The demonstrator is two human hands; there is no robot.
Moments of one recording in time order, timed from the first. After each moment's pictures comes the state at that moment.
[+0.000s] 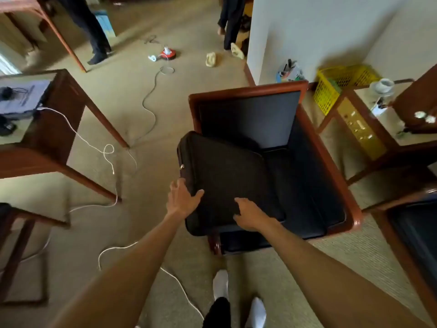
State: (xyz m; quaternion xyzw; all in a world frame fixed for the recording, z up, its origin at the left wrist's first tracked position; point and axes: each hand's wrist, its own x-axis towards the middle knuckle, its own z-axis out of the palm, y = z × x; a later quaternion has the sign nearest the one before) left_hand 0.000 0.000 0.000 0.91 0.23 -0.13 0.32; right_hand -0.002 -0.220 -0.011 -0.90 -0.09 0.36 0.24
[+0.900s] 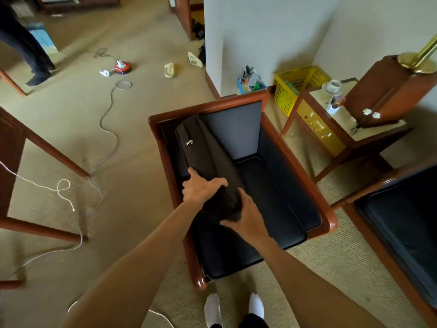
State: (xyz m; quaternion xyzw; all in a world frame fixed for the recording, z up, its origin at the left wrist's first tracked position) left_hand 0.122 -0.111 0.064 0.84 0.23 -0.24 0.43; right_hand 0.038 -0.259 -0.011 -0.91 0.09 0.12 0.38
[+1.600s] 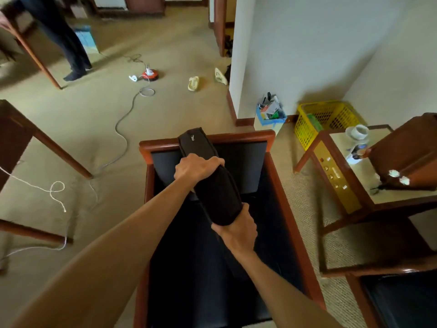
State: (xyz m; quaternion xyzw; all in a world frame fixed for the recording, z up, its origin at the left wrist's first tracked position) left_hand 0.319 -0.205 0.130 0.88 0.28 -0.19 0.34; right_hand 0.205 -0.338 0.019 -0.90 0.16 0.07 0.40
